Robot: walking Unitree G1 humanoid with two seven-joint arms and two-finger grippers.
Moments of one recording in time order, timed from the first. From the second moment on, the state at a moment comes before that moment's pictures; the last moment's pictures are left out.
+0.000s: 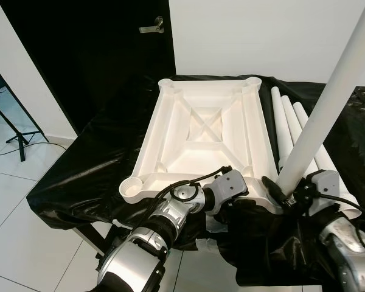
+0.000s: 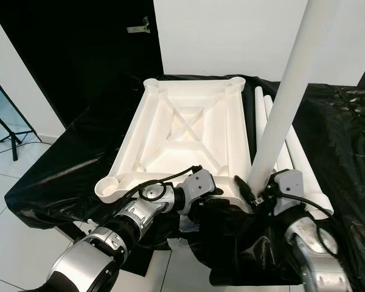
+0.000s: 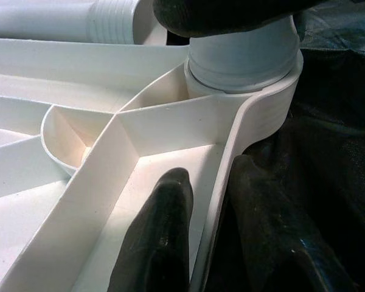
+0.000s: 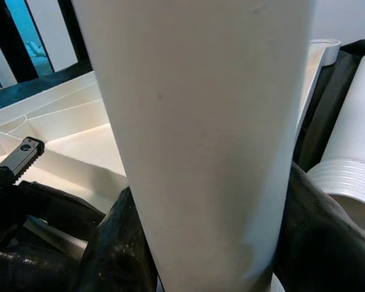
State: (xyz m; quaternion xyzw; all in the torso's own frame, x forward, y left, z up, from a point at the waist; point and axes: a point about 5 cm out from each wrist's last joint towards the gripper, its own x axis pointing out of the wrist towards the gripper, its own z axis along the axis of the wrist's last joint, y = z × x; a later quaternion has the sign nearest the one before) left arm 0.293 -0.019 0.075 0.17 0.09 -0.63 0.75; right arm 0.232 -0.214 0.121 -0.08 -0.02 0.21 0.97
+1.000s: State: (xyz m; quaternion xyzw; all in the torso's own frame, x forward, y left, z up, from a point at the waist) left arm 0.295 -0.016 0.076 0.17 0.09 -0.63 0.76; right arm 0.232 -0.185 0.110 -0.01 -0.07 0.06 1.00
